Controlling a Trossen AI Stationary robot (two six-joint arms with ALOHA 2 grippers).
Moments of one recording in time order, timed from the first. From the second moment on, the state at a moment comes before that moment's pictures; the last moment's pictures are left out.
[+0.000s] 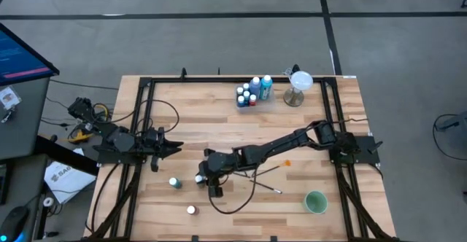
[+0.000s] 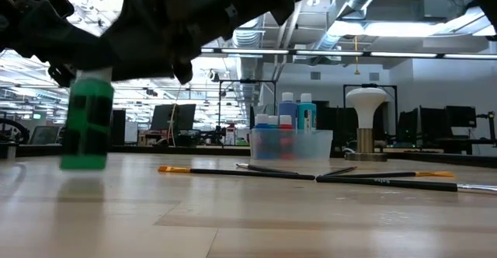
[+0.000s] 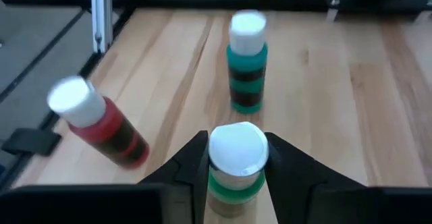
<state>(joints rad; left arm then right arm) -0.60 0.13 0.06 -0.08 -0.64 -0.51 0.22 2.25 1.67 0.01 -0.05 0.10</state>
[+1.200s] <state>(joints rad) -0.60 0.13 0.06 -0.05 -0.64 -0.51 -0.22 1.28 0.77 0.08 0.45 0.11</state>
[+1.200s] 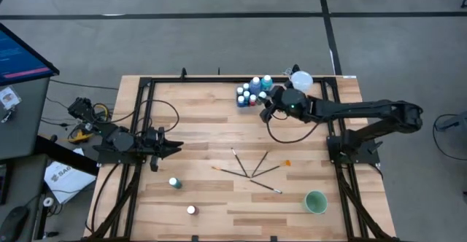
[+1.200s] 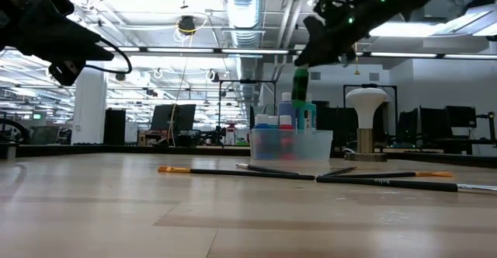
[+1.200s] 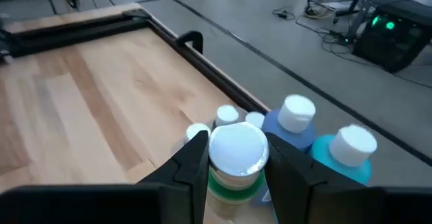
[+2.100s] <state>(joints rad) -0.60 0.13 0.06 -0.04 -0.64 -0.51 -0.22 1.57 0.77 0.42 0.40 0.12</state>
